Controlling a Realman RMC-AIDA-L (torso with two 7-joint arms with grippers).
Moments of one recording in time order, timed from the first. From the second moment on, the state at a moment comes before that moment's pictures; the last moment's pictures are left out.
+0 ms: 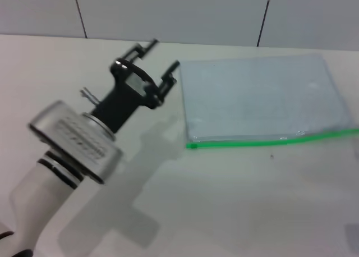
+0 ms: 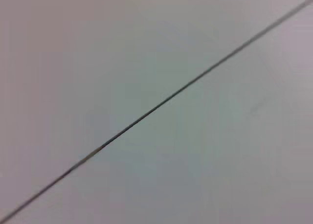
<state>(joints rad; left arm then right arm) -0.63 -2.05 0.09 -0.34 1.60 1.35 0.54 0.40 2.03 -2.58 -0.25 1.14 -1.33 -0.88</state>
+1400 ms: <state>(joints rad) -0.55 -2.04 -0.02 -0.19 1.46 1.54 -0.21 0.44 2.02 -2.62 -0.23 1.04 -1.51 0.02</state>
